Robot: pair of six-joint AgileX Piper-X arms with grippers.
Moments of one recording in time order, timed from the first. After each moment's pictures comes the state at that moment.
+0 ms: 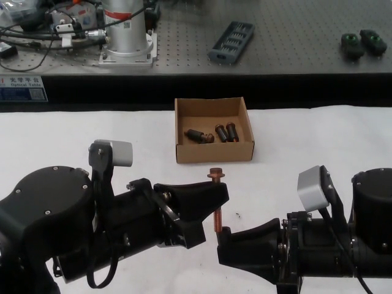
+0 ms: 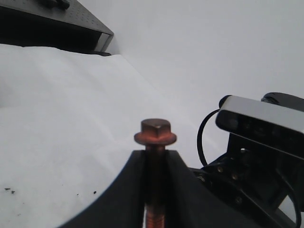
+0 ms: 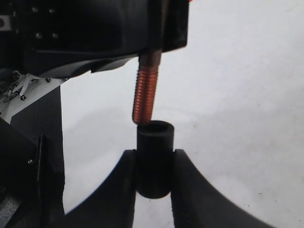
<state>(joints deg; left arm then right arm) -38.4 80.2 -22.6 -45.7 24.6 -33.2 38.9 79.7 -20.1 -31.6 -42.4 12.8</state>
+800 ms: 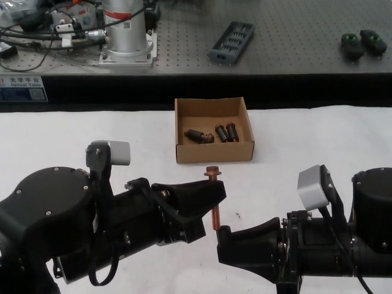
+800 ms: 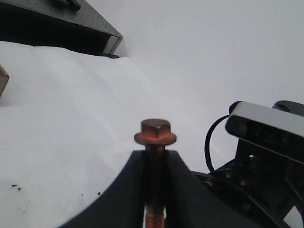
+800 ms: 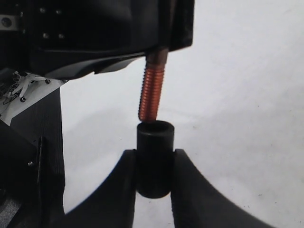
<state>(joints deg) -38.4 80.2 -22.6 -45.5 22.3 -35.0 38.9 79.7 -20.1 -31.6 -42.4 13.1</state>
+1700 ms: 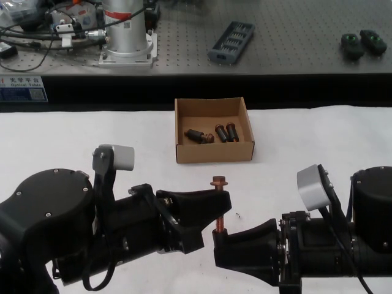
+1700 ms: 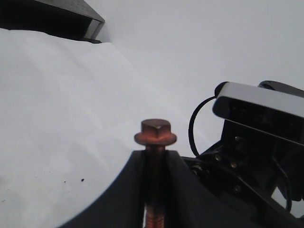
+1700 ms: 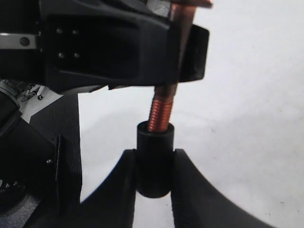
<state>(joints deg) -38.3 80.2 -22.4 -45.5 27.3 -35.2 39.4 79.5 -20.1 -32.3 -45.2 14.3</state>
